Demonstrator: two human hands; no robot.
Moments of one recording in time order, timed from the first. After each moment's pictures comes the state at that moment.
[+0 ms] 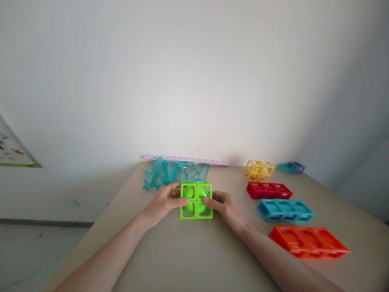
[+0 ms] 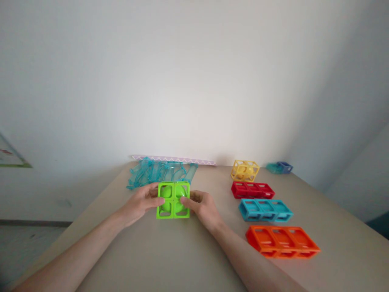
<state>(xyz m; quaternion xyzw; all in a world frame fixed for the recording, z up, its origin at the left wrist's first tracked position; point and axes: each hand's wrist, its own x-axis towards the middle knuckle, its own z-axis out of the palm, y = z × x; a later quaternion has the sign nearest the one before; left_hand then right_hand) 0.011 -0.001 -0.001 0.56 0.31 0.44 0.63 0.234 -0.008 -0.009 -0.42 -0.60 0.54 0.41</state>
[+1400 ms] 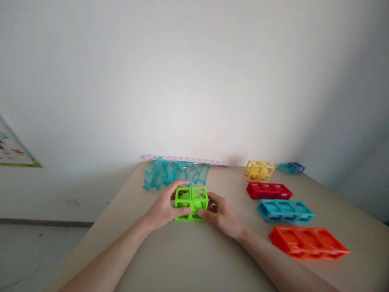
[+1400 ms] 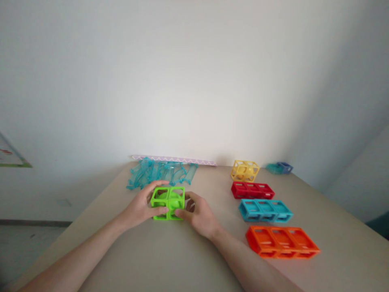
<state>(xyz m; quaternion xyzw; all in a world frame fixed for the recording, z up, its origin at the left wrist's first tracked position) 0.010 -0.008 -0.002 0.70 0.37 0.43 0.43 0.227 -0.016 -0.010 -0.46 -0.71 0.40 0.36</state>
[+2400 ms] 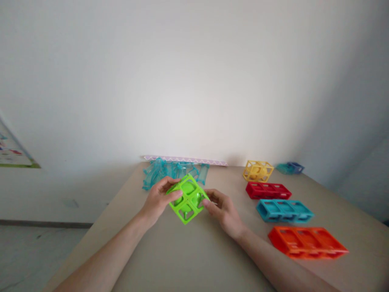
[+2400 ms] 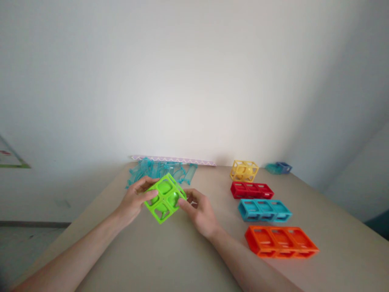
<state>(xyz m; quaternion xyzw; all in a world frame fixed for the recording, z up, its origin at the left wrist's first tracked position) 0.005 0.002 -0.003 0.55 0.37 0.56 0.50 0.227 -0.018 -0.010 -0.39 -0.67 0.44 0.45</state>
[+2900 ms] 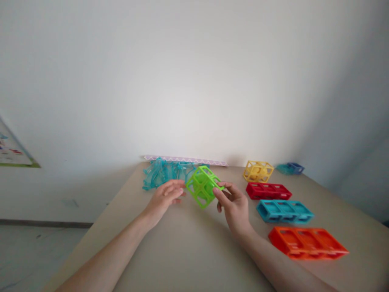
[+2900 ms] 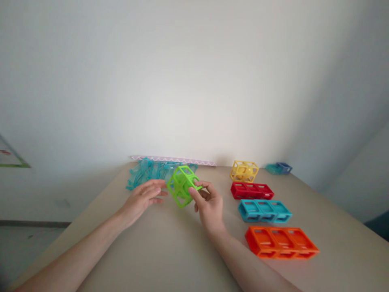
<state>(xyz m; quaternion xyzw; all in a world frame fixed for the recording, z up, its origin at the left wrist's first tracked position) 0.010 0.003 -0.005 0.53 0.38 0.50 0.56 0.227 -0.013 -0.005 -0.42 -0.51 0.39 0.64</state>
